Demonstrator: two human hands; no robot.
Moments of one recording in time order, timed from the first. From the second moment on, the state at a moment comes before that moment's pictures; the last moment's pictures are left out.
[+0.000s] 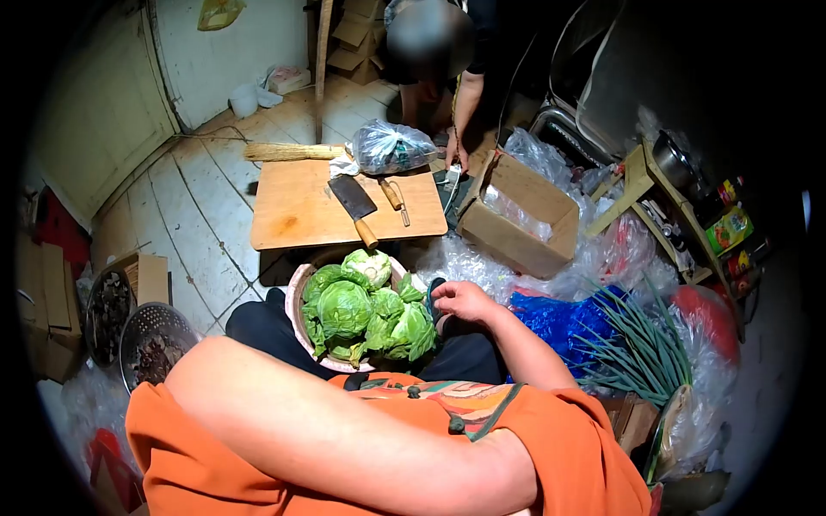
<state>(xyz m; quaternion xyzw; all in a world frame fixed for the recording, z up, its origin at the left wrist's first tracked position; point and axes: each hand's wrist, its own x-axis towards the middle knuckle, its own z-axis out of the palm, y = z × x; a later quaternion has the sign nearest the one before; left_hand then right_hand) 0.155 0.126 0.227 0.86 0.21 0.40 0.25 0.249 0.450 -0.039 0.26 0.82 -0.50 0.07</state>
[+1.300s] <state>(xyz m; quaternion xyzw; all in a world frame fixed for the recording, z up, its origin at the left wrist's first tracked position) 0.074 0.114 0.196 0.74 0.17 0.54 0.36 0.191 0.456 -0.039 0.23 0.81 -0.52 0.17</state>
